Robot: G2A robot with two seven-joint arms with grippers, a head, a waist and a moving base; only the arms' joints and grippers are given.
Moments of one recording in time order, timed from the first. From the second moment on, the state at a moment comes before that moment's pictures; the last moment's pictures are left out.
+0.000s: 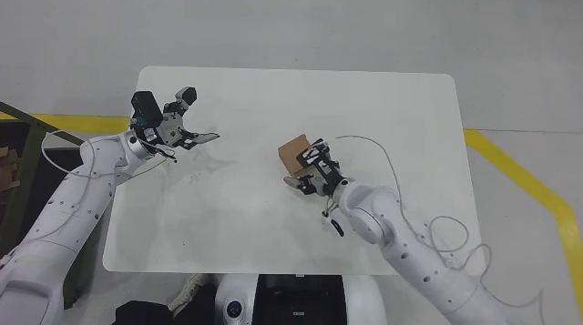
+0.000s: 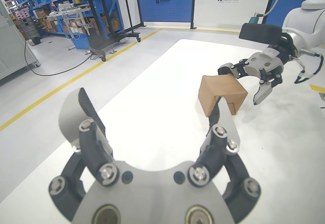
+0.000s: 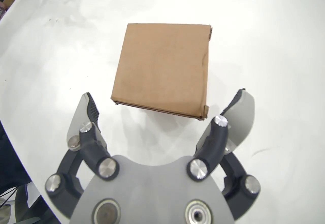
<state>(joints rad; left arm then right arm) 1.06 -0.78 -1.11 -1.15 1.37 -0.82 0.79 -1.18 -1.22 0.80 -1.61 -1.09 -0.04 0.46</state>
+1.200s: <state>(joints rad) 1.06 -0.78 -1.11 -1.15 1.37 -0.82 0.79 -1.33 -1.19 1.06 -1.91 -0.87 -0.29 0.40</state>
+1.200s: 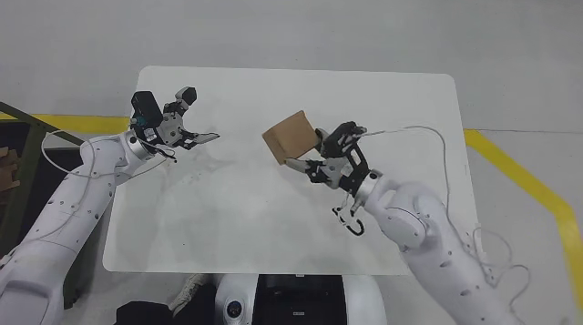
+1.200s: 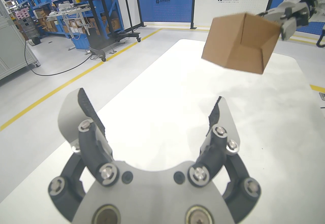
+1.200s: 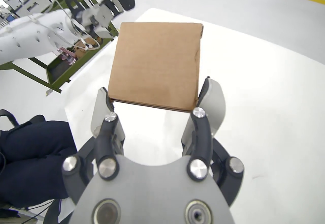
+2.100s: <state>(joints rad) 1.06 -0.78 -1.11 -1.15 1.37 -0.82 0.79 -1.52 -1.15 1.36 -2.30 -0.65 -0.58 0.20</state>
